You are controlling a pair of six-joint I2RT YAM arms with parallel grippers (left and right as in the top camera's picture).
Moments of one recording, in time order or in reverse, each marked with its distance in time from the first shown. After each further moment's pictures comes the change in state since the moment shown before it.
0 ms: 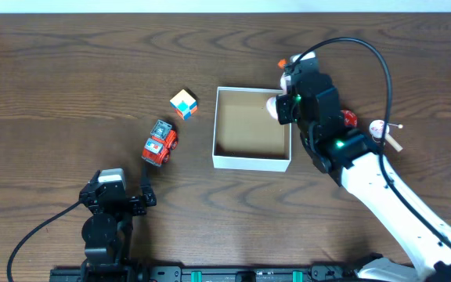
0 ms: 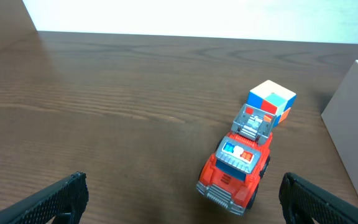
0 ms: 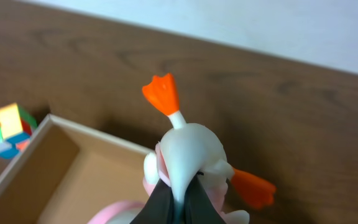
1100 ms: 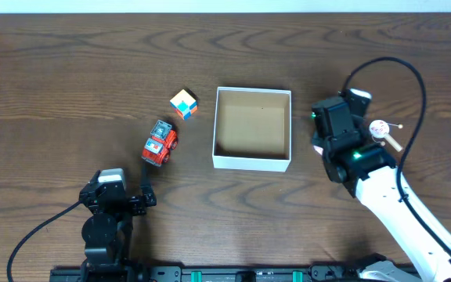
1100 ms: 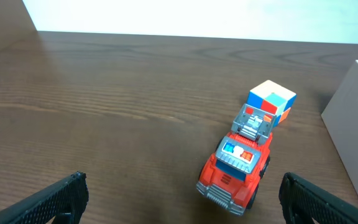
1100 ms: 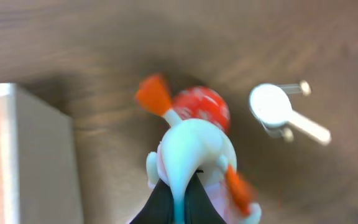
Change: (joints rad) left arm 0.000 0.000 0.000 0.000 0.000 0.000; right arm -0.079 -0.112 -0.122 -0.320 0.299 0.417
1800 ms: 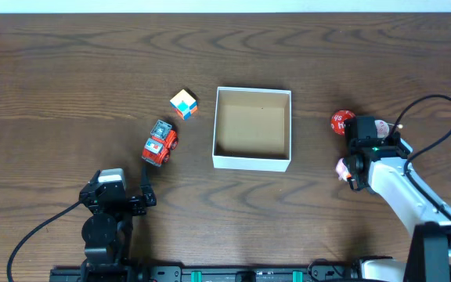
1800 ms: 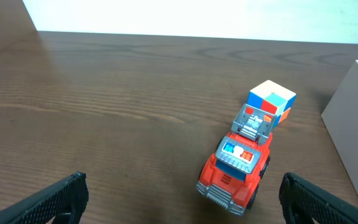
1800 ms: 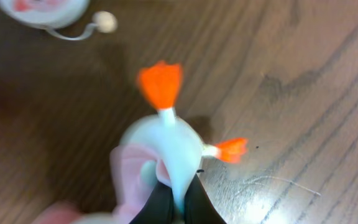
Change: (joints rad) left arm 0.000 0.000 0.000 0.000 0.000 0.000; right arm -0.323 0.164 -0.181 -0.113 -0.033 0.448
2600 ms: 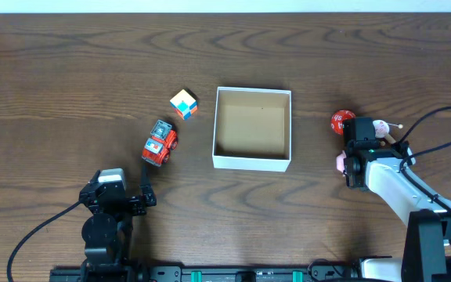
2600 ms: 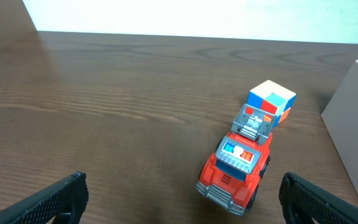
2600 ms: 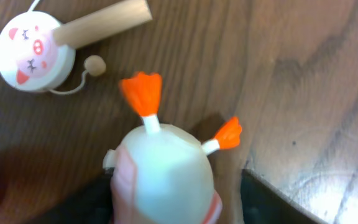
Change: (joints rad) left arm 0.000 0.000 0.000 0.000 0.000 0.000; right arm -0.007 0.058 -0.043 0.154 0.040 0.321
